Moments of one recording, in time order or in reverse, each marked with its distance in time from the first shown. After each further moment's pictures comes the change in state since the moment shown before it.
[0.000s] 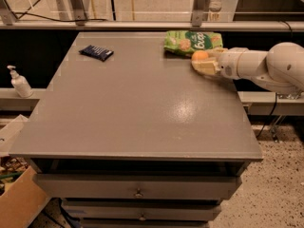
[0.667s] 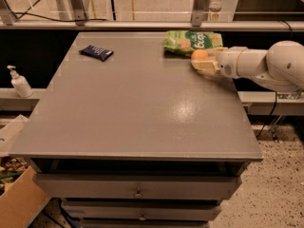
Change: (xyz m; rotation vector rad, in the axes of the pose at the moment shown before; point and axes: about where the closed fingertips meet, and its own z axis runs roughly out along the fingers) arm -0.004 0.003 0.000 -0.008 0.001 0.004
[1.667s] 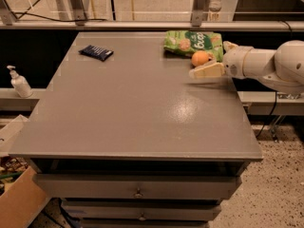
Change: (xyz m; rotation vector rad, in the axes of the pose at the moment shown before) arm -0.008 0.005 -0.014 -0.017 -0.023 0.011
